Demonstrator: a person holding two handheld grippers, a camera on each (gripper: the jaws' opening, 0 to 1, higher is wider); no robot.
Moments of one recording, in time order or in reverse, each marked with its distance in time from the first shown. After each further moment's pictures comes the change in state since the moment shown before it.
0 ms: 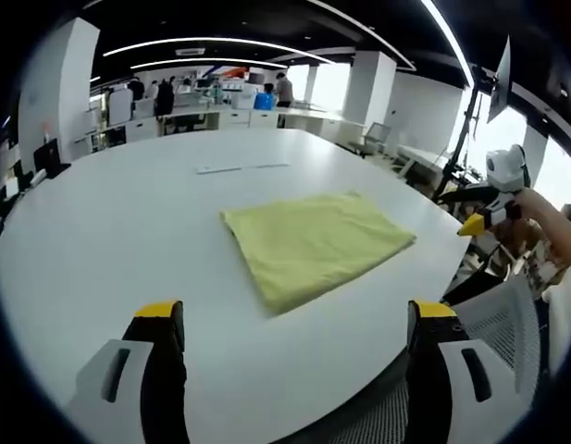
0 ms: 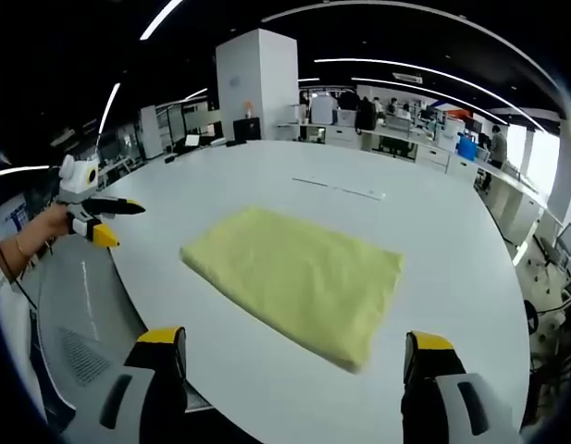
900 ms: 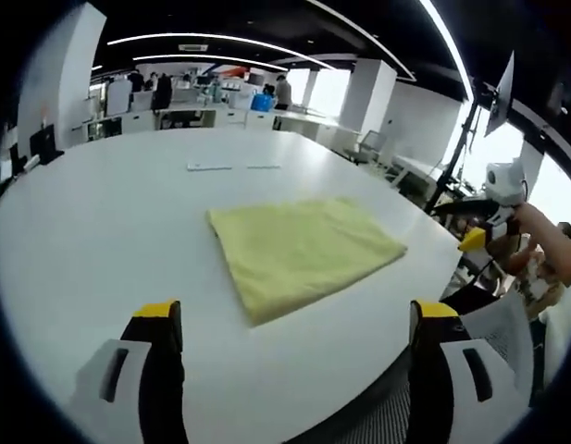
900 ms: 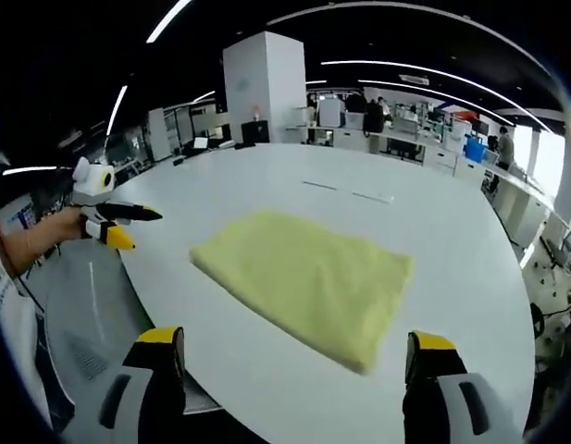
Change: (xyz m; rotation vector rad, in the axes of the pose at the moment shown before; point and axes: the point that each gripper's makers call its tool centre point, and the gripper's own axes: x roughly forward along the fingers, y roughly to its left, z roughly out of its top) left arm 0.014 -0.010 0.006 -0.074 -0.037 -0.050; right arm -0.006 0.008 0.004 0.001 -0.023 0.033
